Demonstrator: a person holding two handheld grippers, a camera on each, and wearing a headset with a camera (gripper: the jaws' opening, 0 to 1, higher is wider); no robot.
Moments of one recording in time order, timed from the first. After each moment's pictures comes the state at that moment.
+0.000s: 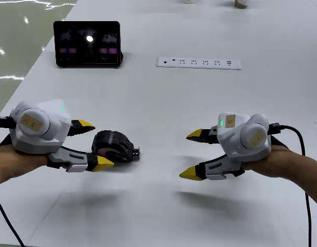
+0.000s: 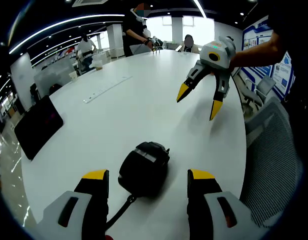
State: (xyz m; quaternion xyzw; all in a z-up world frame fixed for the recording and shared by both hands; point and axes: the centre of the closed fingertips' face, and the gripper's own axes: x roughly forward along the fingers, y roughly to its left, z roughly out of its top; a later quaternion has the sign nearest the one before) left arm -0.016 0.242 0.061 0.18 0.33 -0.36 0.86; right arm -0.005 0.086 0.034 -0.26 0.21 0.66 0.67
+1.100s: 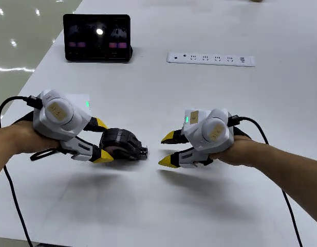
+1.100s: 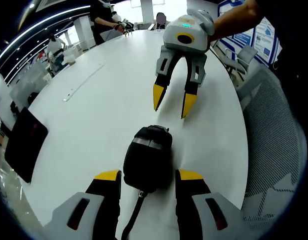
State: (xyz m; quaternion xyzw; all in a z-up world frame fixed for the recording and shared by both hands) left arm -0.009 0.250 0.033 0.28 0.38 -0.43 0.77; right arm 0.000 0.158 0.005 -0.29 0.20 0.70 0.62
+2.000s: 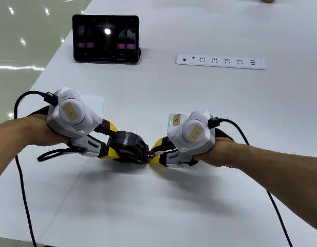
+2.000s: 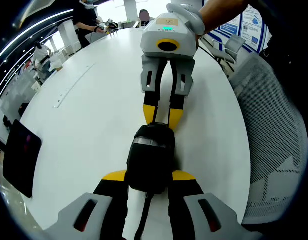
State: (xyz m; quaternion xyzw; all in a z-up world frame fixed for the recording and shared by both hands) left arm -0.005 0.249 0.028 0.31 0.37 -0.48 0.74; right arm -0.001 0.194 -0.010 -0.28 0.22 0.71 0.61
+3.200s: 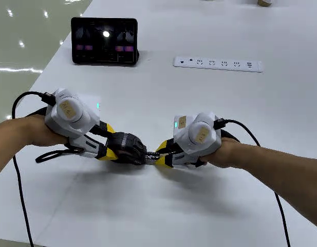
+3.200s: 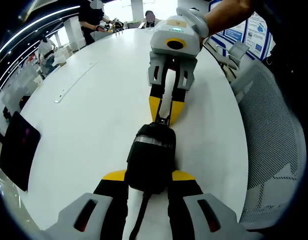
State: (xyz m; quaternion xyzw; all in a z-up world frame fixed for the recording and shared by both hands) left arm -0.005 0.250 0.026 0.28 0.38 -0.47 0.75; right arm 0.003 0.170 -0.010 -0.30 0.21 0.71 0.60
